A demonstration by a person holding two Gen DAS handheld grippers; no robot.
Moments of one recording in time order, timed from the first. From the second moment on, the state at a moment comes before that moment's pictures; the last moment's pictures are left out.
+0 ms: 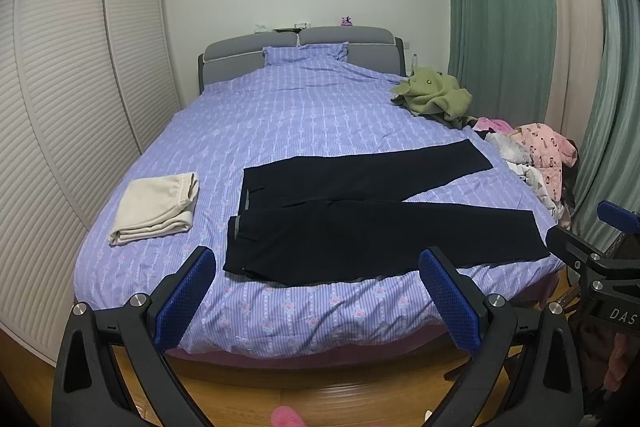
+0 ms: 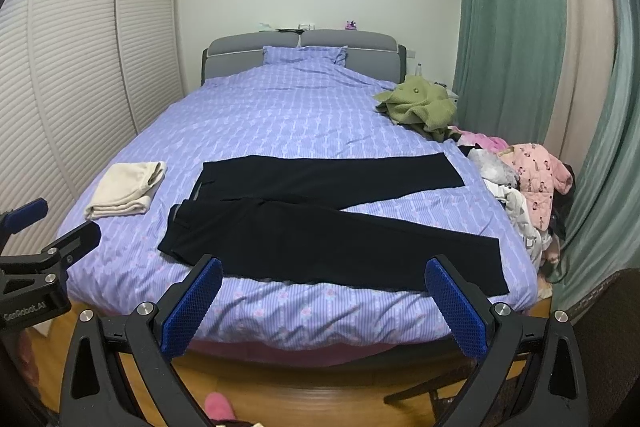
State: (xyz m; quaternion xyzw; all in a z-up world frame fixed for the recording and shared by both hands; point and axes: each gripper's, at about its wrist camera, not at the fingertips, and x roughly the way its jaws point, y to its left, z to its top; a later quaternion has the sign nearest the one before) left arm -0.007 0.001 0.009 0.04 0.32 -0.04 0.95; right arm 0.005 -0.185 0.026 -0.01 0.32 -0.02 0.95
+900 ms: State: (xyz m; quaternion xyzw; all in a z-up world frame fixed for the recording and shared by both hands) left arm -0.003 0.005 0.017 0.03 0.31 -0.04 0.95; right arm 0.005 -0.183 0.025 -0.01 0.32 -0.02 0.95
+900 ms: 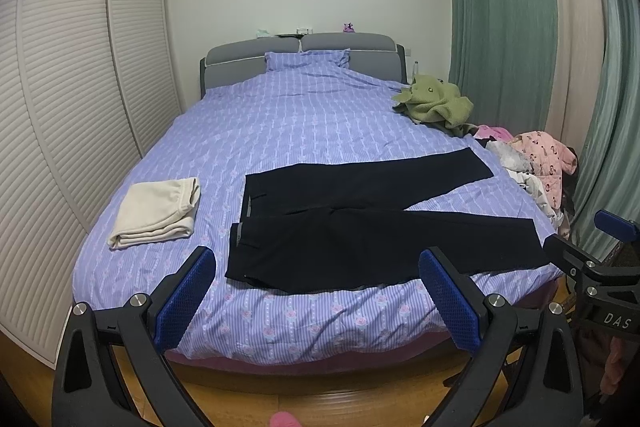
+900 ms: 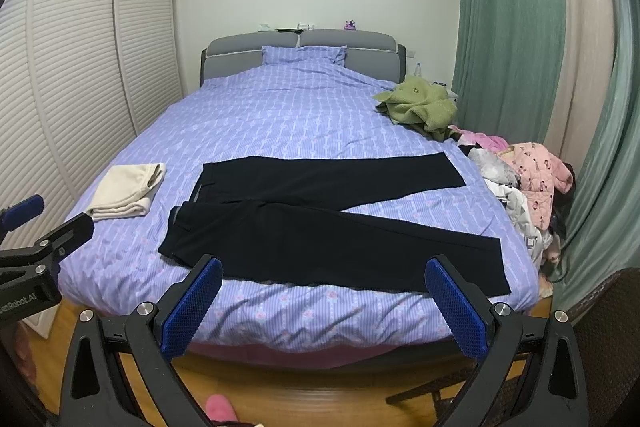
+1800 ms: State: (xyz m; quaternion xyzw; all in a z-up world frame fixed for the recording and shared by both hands) left arm 0.016 0.014 0.000 0.02 0.33 -0.03 0.94; right arm 0.026 -0.177 0.006 -0.02 0.34 0.00 0.94
